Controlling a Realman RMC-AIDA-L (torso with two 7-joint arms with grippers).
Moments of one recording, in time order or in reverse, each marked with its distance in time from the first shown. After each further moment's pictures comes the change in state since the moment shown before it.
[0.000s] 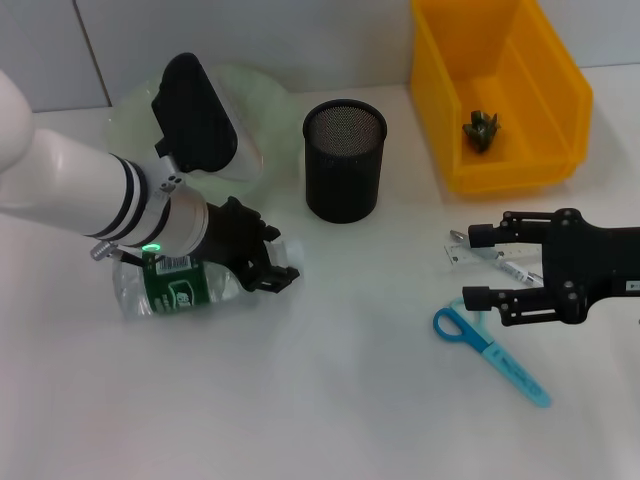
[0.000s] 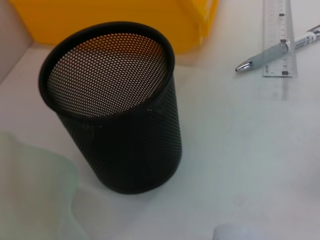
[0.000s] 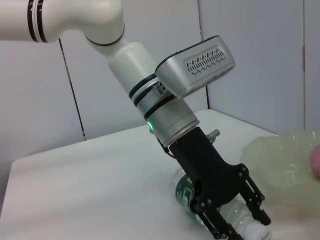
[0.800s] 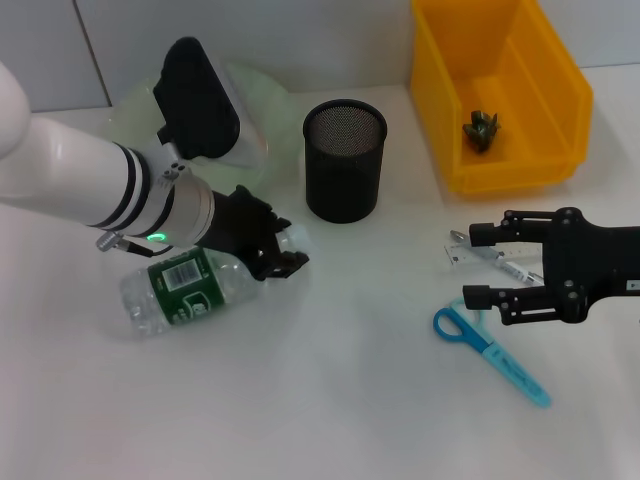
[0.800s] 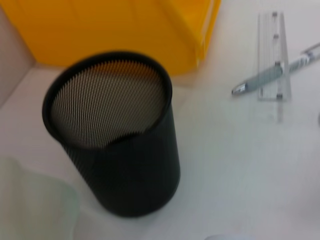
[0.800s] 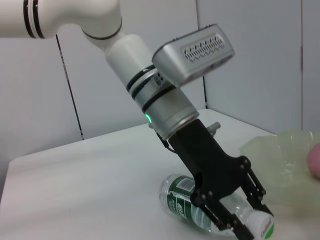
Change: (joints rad) left arm 0.015 0.002 -0.006 0.062 -0.025 0.025 -0.013; right arm -0.006 0.007 0.001 -0.022 0.001 0.000 0.009
